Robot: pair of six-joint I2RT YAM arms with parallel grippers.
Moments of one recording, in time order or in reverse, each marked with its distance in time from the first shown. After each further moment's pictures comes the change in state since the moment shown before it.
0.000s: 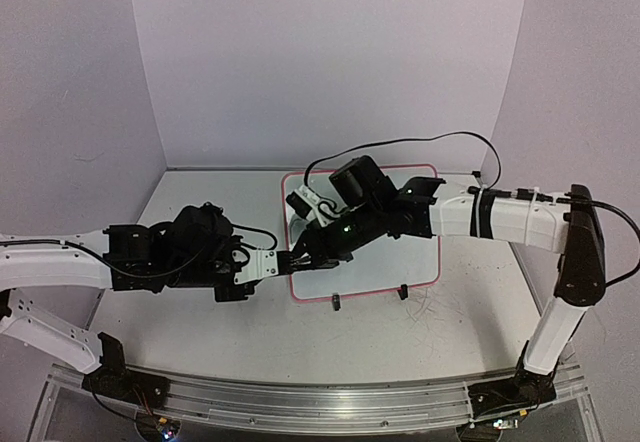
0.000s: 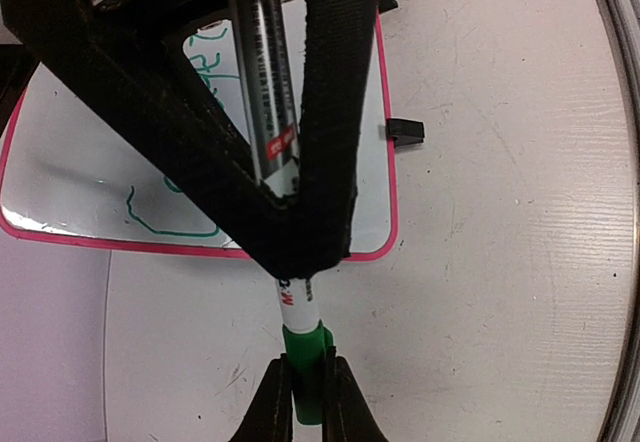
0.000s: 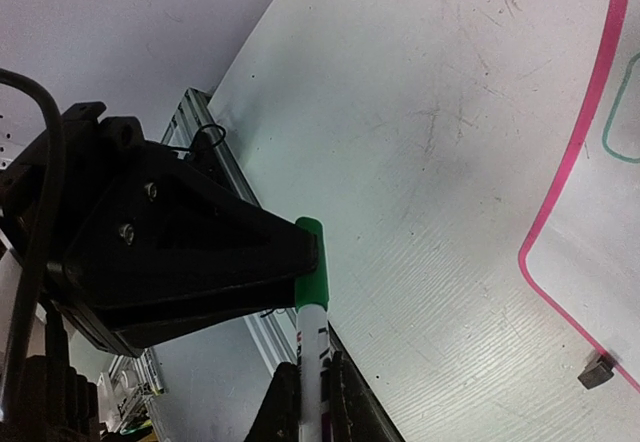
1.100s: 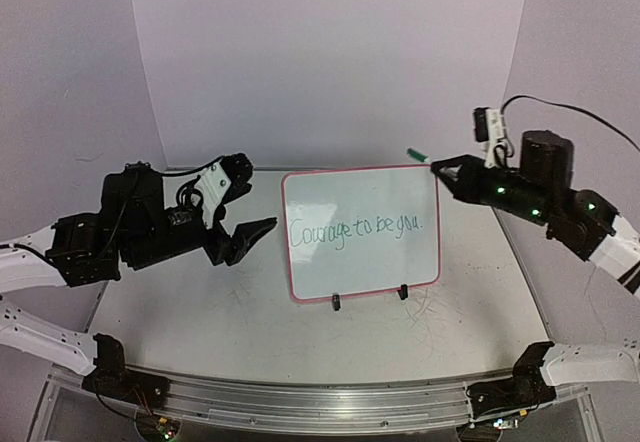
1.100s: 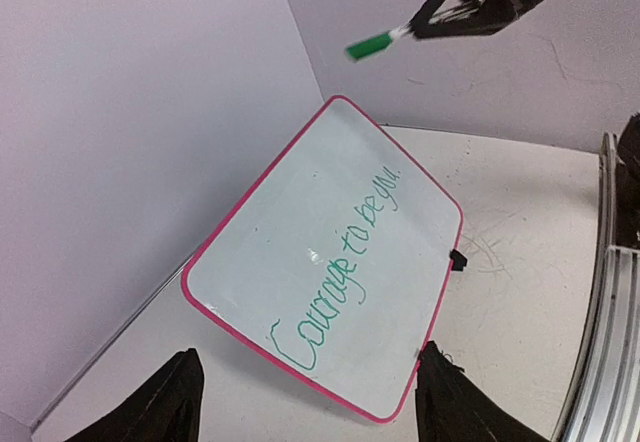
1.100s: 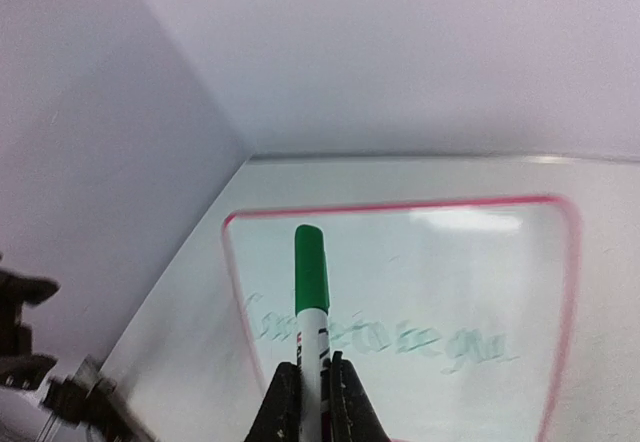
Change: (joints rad) left arm -0.050 -0.199 0.080 0.198 -0.125 -0.401; right arm -0.326 -0.823 -0.420 0.103 0.566 -0.087
